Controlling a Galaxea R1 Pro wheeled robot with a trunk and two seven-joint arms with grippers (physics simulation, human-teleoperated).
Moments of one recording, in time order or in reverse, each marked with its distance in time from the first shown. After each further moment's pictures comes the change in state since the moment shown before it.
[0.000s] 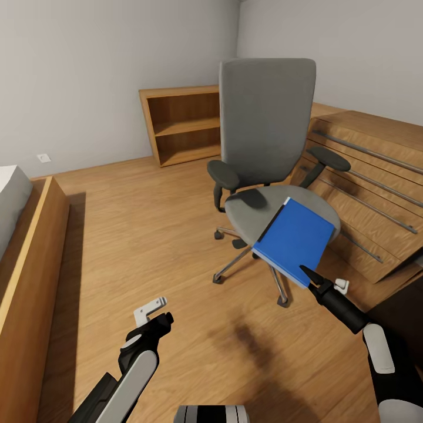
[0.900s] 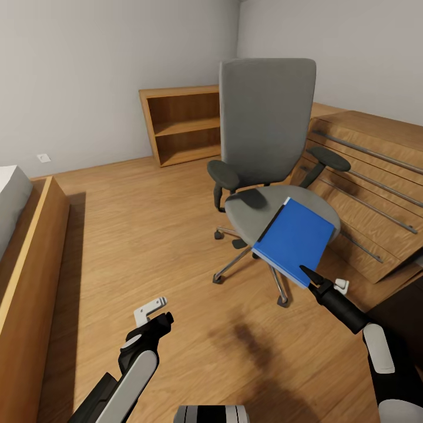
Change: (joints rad) left arm 0.000 0.000 0.000 0.000 0.000 0.000 -0.002; right arm 0.000 0.000 0.000 0.000 0.001 -0.001 0.000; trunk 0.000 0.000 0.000
